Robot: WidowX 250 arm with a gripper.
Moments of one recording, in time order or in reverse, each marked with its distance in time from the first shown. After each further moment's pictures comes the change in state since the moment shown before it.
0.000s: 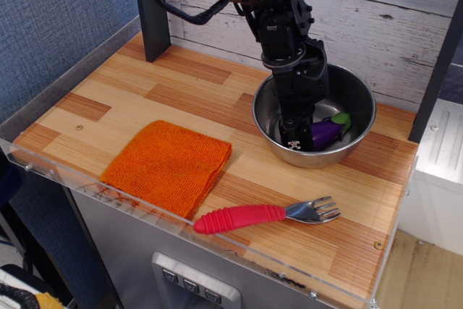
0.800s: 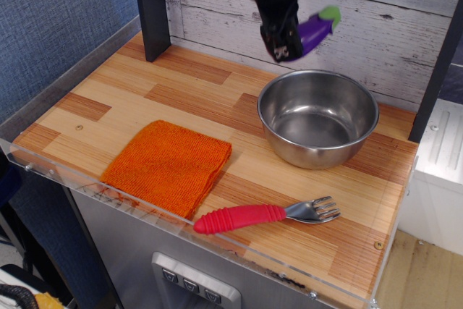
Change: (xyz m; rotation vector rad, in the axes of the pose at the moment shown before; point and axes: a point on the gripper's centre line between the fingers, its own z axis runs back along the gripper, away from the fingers) arm 0.008 0.034 0.110 0.225 -0.135 0.079
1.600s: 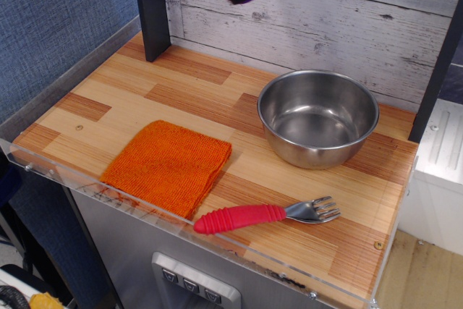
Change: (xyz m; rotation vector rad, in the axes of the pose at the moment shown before) arm -0.038 0.038 0.047 0.122 0.020 0.148
